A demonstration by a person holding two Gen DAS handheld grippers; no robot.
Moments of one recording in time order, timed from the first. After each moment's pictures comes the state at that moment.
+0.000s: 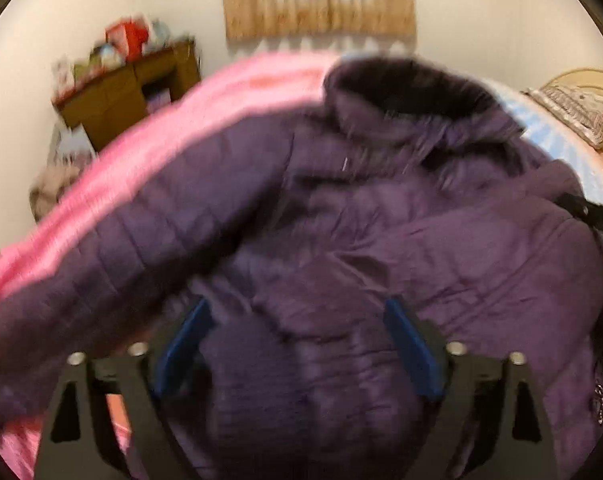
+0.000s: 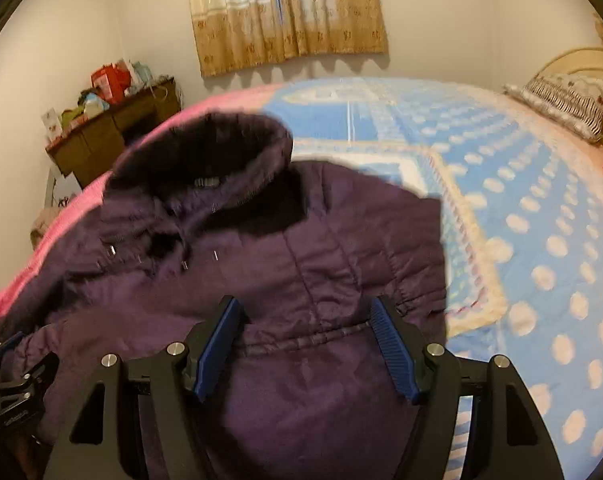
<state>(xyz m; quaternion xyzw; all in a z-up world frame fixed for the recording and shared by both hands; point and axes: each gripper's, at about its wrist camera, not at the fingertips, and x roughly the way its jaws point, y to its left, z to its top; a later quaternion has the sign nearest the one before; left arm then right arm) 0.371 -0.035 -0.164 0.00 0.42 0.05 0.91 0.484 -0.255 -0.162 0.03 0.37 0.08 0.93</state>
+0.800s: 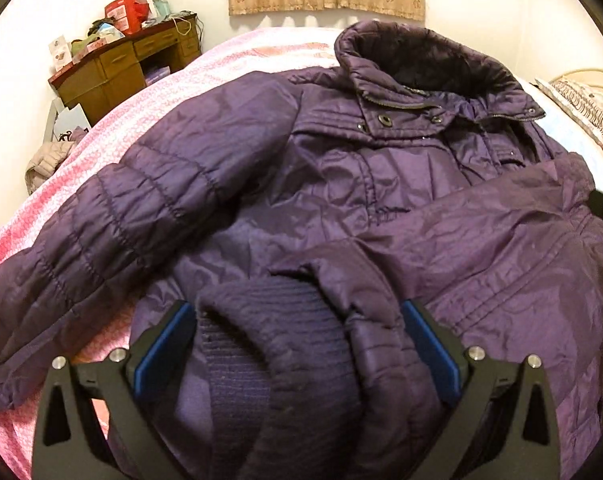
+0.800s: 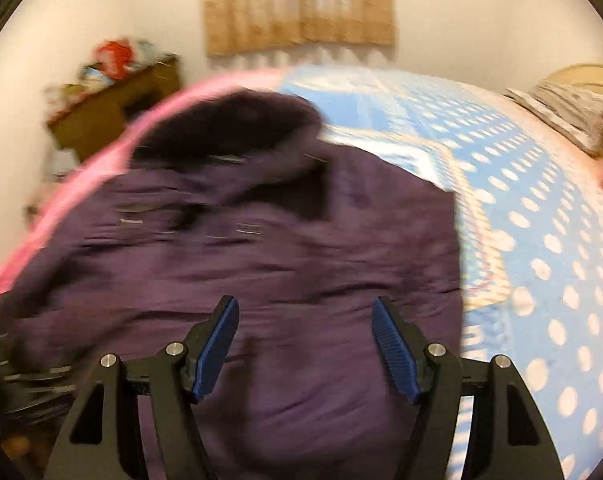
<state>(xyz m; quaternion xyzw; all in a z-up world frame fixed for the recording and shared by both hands) 0.375 -0.030 -0.177 -0.01 0.45 0.06 0.89 0.442 -0.203 -0.127 -0.02 0.37 0.11 0.92</state>
